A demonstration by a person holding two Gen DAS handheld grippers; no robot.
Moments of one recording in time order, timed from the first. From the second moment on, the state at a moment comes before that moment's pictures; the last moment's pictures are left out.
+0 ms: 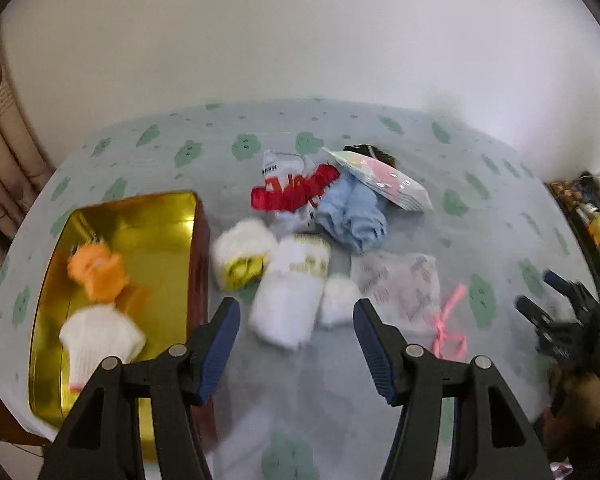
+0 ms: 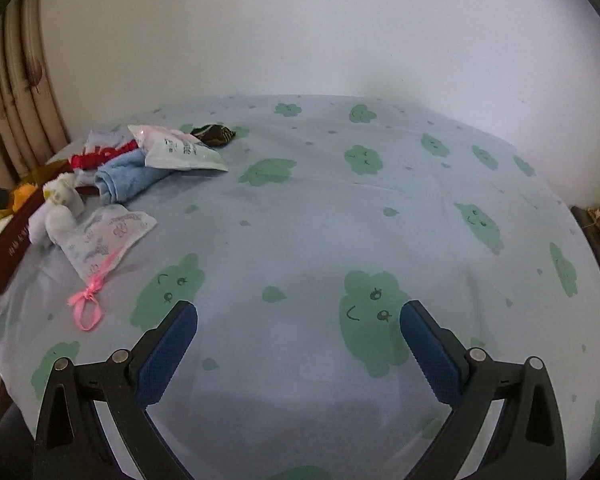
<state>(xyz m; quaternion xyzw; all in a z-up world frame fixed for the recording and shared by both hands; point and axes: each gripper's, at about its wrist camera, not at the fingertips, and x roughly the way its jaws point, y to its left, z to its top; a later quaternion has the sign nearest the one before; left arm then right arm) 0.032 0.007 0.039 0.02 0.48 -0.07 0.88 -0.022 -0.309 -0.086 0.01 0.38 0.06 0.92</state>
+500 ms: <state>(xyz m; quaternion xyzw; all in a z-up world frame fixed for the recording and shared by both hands) 0.087 -0.005 -0.008 0.05 0.53 -0.02 0.84 -0.017 -0.315 -0.091 0.06 0.40 0.10 0.91</state>
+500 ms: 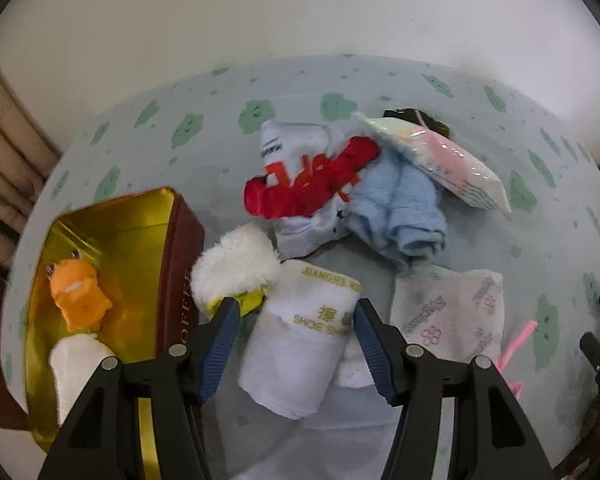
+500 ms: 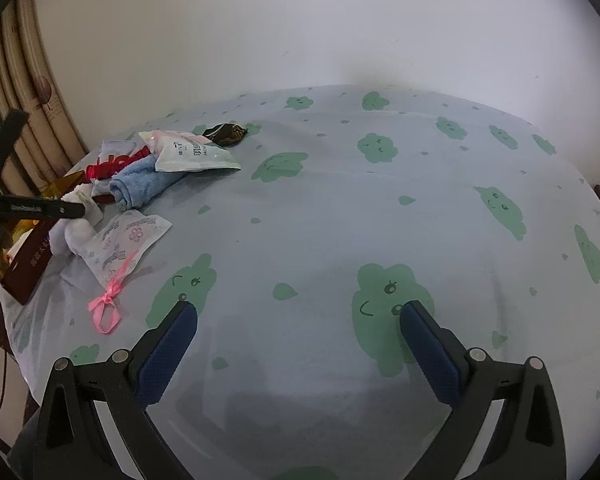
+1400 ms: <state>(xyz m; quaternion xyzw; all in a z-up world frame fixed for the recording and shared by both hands) -0.043 0.033 0.038 -0.10 0.49 -0.08 0.86 -0.022 -0.224 -0.054 0.00 0.37 0.26 0.89</state>
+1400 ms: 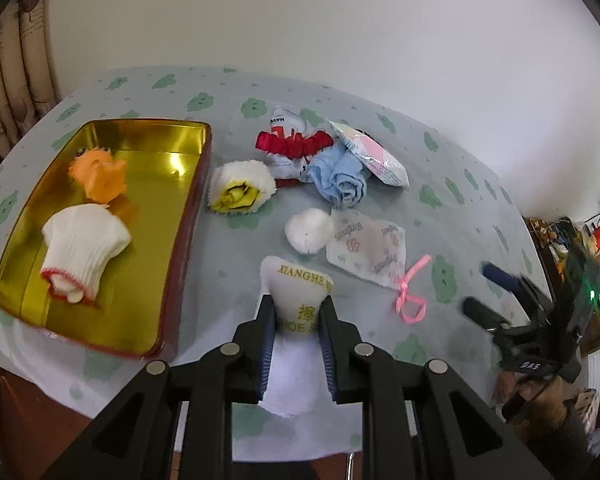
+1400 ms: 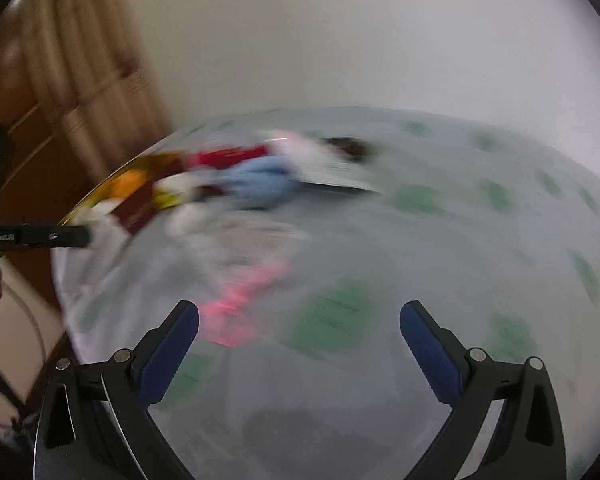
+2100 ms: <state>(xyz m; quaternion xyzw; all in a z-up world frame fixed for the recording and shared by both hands) -0.086 0.118 0.081 -0.15 0.43 -0.04 0.89 0.062 -0.060 -0.079 -0.12 0.44 0.30 0.84</state>
